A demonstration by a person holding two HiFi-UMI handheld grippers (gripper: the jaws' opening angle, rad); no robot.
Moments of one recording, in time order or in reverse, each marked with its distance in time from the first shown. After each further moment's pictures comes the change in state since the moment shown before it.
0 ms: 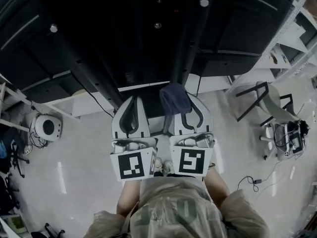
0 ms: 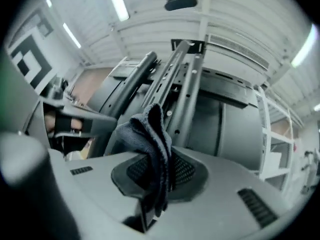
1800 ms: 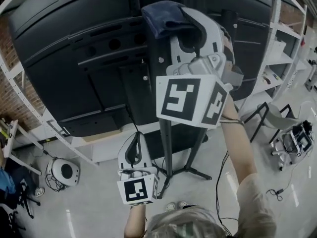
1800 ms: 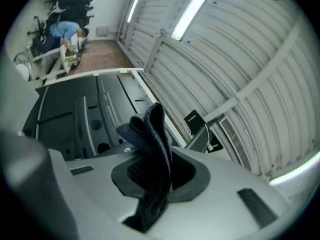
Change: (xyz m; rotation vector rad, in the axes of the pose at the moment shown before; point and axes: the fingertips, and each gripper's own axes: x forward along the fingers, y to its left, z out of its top) left arm -0.093 0.160 0.074 0.028 -0.048 -0.065; right arm 0.078 0.049 0.371 -0.653 -0.317 -0.396
